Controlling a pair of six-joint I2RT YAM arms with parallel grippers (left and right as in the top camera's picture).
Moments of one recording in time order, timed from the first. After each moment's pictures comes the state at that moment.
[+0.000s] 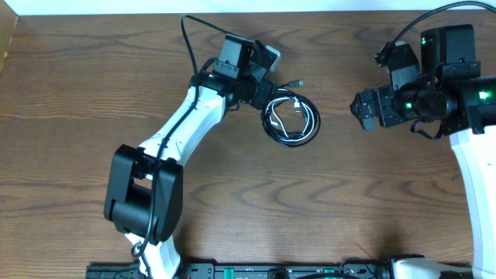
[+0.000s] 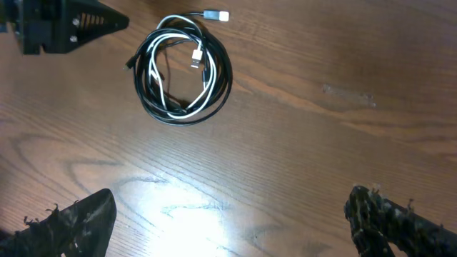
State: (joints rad) left arm -0.39 1.92 1.44 -0.45 0.33 0.15; right arm 0.11 1.45 1.65 -1.28 -0.21 -0.14
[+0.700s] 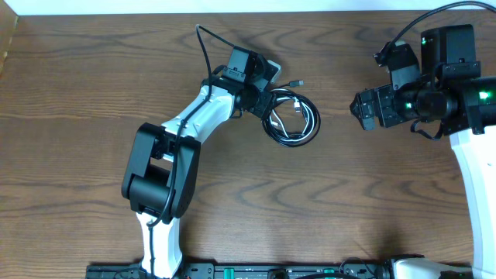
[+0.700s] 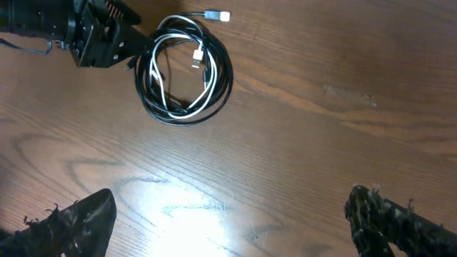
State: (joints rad) left arm -0.39 2.07 1.44 -0.41 0.32 0.15; right arm 0.11 1.45 1.65 -1.28 -0.21 -0.14
